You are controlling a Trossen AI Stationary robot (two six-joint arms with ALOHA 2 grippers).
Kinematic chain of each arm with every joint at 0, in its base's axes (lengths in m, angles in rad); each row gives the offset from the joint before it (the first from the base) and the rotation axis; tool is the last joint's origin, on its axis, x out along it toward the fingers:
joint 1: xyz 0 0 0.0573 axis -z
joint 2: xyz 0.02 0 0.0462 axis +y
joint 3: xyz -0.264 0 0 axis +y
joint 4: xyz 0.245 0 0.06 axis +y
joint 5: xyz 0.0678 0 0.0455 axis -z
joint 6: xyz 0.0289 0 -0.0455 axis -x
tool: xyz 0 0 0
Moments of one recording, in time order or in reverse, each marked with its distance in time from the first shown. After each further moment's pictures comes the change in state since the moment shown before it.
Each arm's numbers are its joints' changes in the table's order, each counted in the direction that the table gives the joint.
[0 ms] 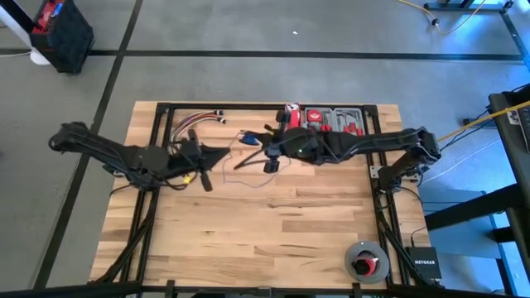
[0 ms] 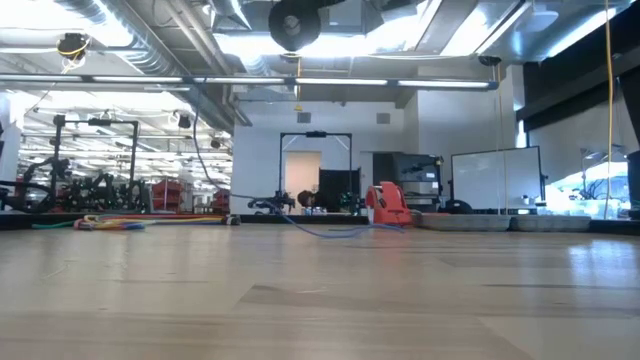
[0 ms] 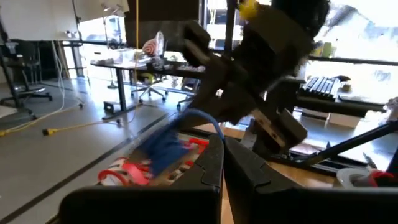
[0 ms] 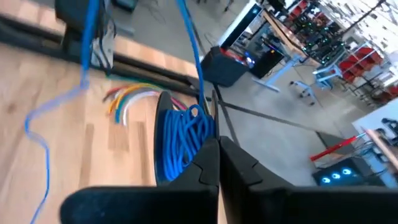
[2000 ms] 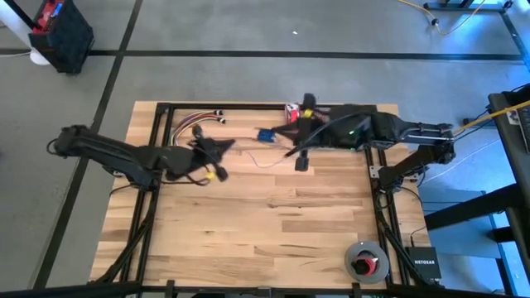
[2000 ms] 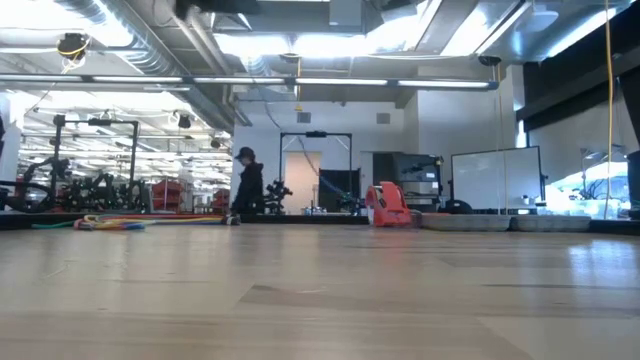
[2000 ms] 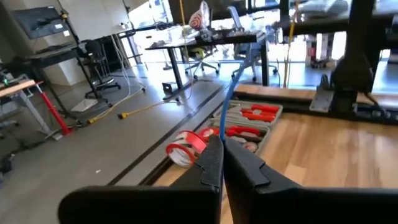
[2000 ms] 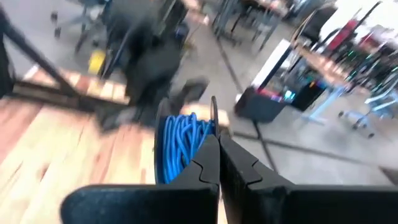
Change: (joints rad) left arm -0.118 0.080 0.004 0.089 -0.105 -0.094; right arm -0.057 -0.140 -0.326 0.361 -0.177 -0.099
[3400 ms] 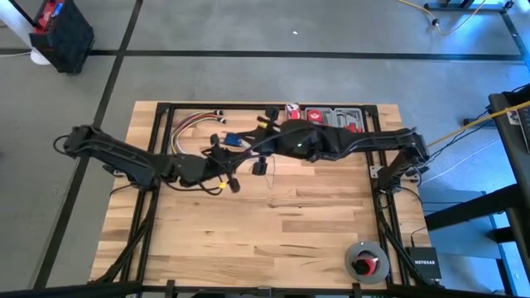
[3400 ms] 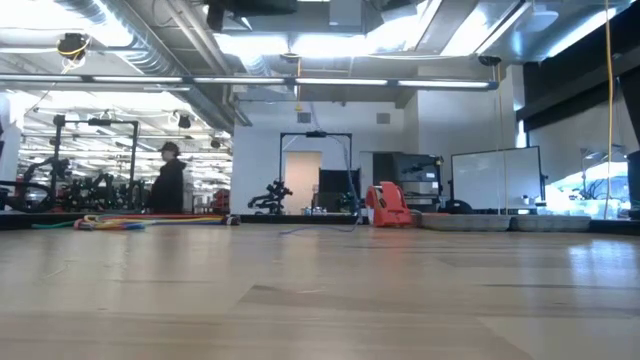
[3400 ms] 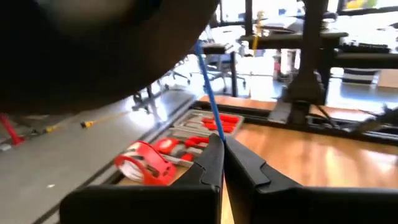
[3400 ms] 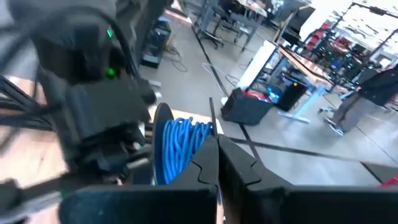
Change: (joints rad) left arm 0.033 0.212 -0.009 -0.223 0.108 0.045; right arm 0.029 0.241 0.010 -0.320 0.059 0.019
